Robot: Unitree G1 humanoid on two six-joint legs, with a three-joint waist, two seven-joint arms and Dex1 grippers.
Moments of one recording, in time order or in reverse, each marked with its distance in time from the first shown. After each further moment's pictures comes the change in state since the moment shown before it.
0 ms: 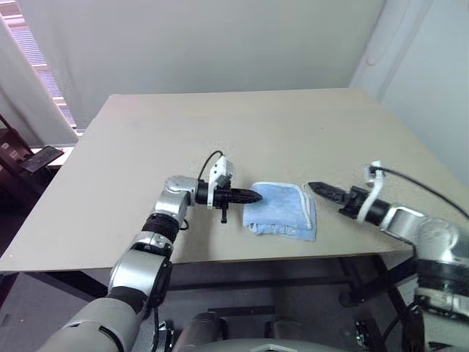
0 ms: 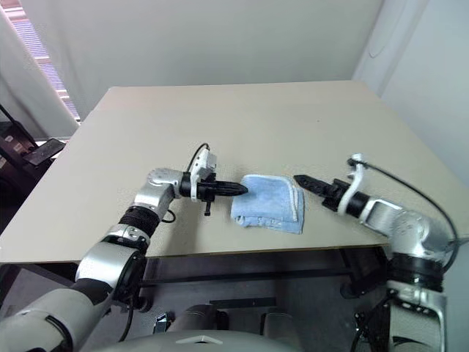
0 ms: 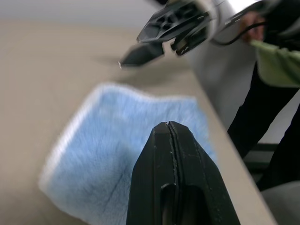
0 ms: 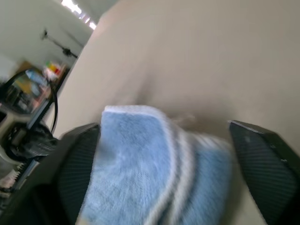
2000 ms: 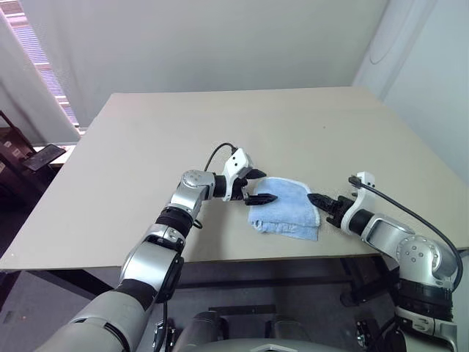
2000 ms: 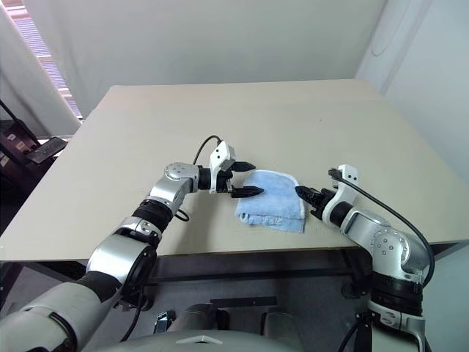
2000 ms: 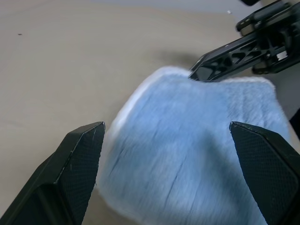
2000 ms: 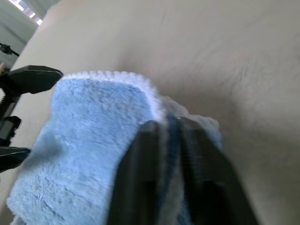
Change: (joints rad) left arm -0.107 -0.101 -0.061 0.138 0.090 -0.021 0.326; right arm 0.180 0.204 0.096 -0.387 -0.083 -0.203 -0.318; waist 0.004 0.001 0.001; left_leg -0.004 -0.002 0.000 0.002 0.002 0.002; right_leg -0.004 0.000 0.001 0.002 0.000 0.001
